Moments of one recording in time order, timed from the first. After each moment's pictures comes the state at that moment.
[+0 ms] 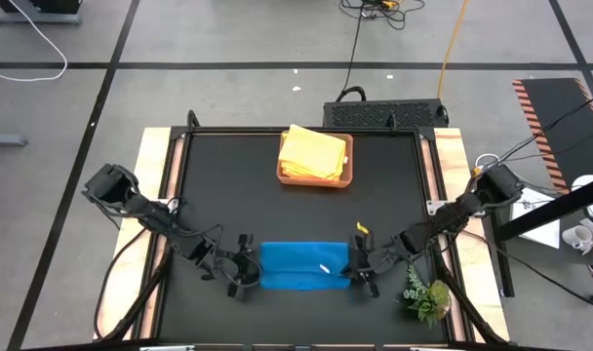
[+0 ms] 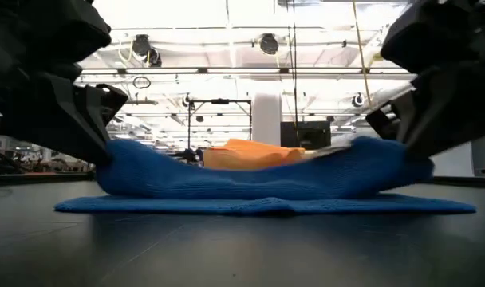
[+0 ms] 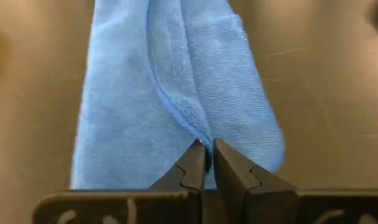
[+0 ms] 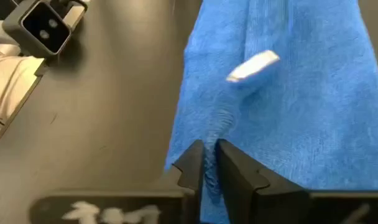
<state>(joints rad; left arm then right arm) -0.58 1.57 0.57 0.25 -0.35 -0.23 0.52 1.55 0.48 0.40 0.13 0.36</state>
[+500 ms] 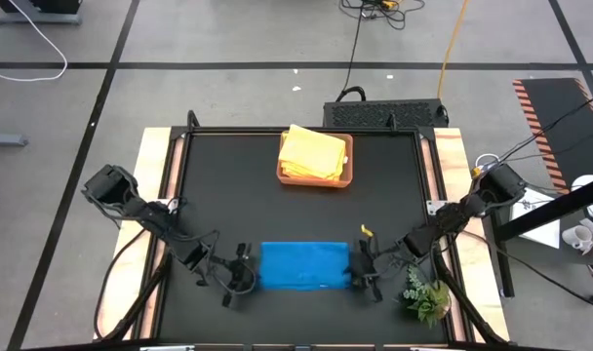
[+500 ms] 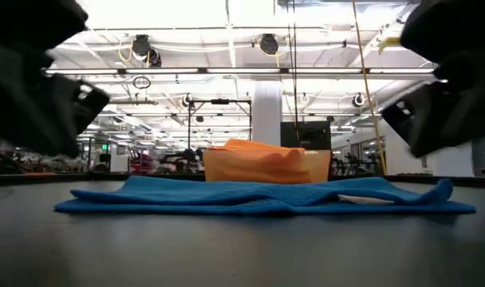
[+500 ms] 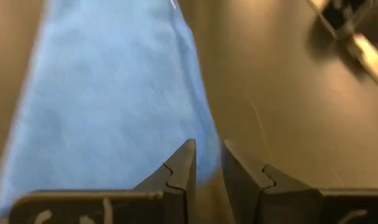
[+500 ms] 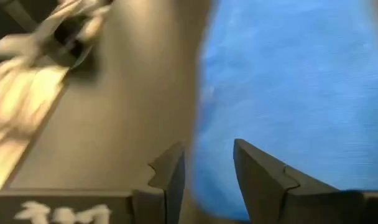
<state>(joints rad) -0.65 1.57 0.57 0.30 -0.29 -0.33 0.58 1.53 0.48 0.41 0.17 0.44</state>
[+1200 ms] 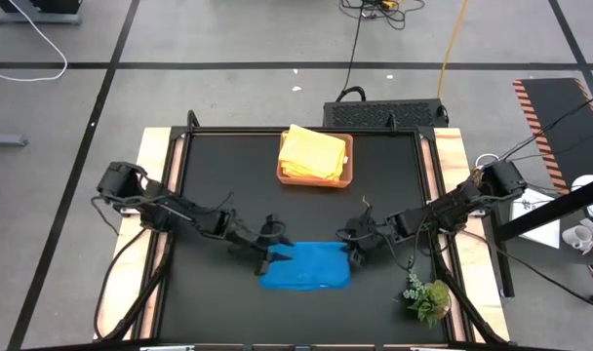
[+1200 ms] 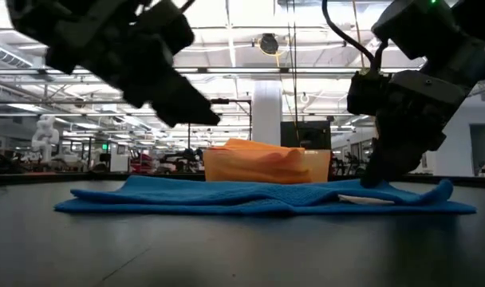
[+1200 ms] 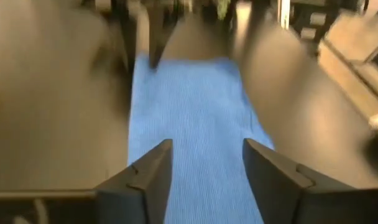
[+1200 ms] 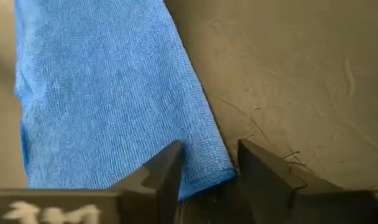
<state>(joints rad) -0.25 1.63 0.65 0.50 0.01 -0.18 0.30 1.50 0.48 0.13 0.15 0.74</state>
